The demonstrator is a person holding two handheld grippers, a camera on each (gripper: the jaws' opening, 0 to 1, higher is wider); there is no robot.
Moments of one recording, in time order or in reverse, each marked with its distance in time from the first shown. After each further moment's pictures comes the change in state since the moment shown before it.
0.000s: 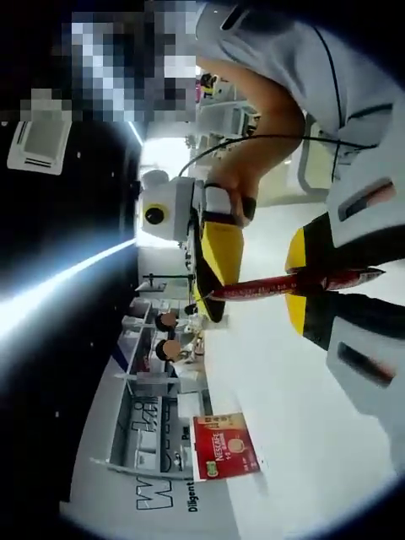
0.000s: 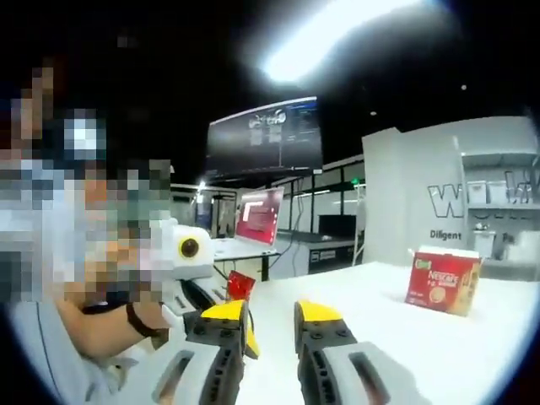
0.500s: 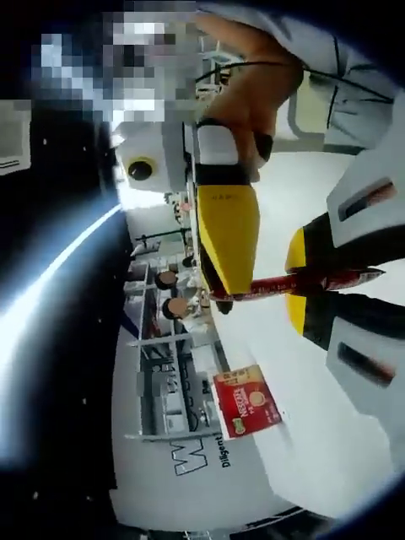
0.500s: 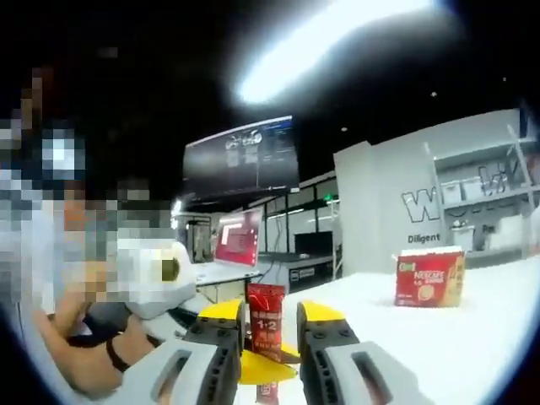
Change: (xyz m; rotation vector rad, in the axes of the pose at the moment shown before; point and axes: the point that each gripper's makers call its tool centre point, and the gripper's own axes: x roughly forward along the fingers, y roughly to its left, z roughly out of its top) left arm 0.017 0.011 0.010 0.175 0.021 0.290; right arm 0.006 0.006 0.010 0.073 -0.136 -0.153
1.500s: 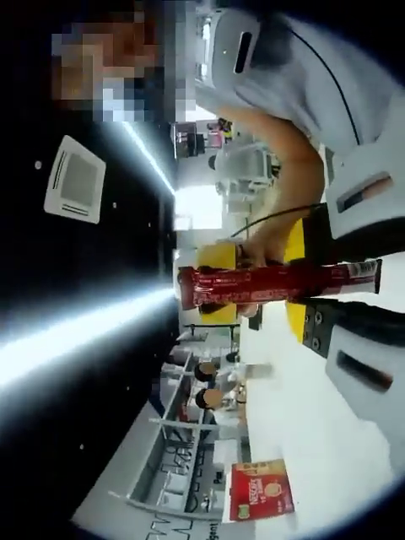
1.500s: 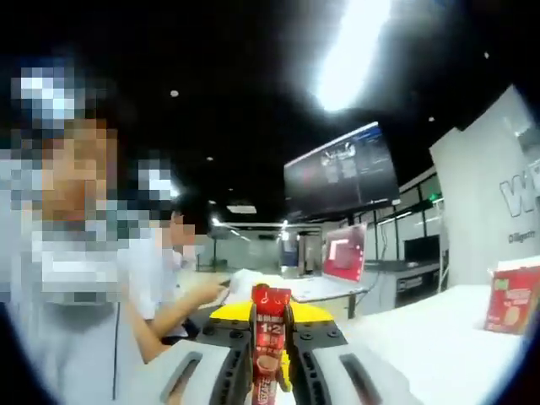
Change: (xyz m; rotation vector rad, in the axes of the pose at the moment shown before) left arm -0.039 -0.046 0.038 -0.142 -0.272 -0.506; right arm -0.026 0.051 0.046 0.051 -0.059 0.616
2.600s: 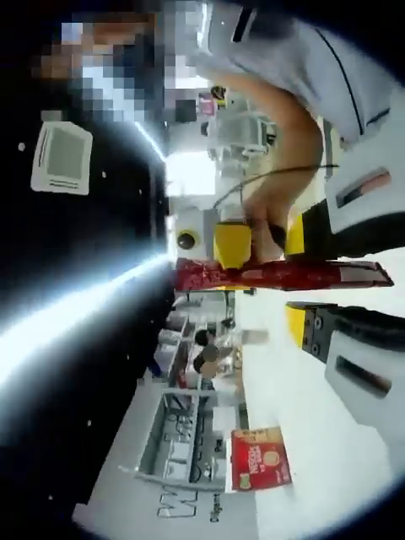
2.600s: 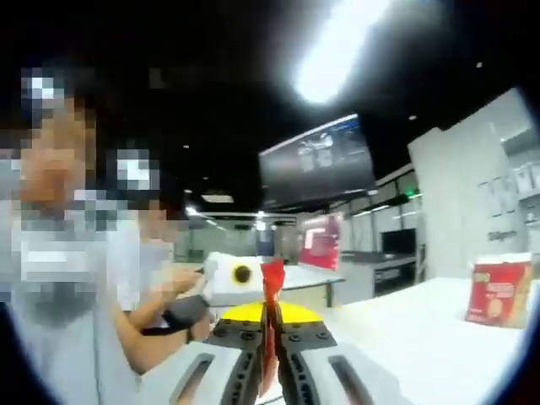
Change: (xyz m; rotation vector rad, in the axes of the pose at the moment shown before) left arm -0.002 0.014 -0.002 -0.019 0.024 0.080; right arm -0.001 -0.008 -0.014 0.006 0.057 -0.034
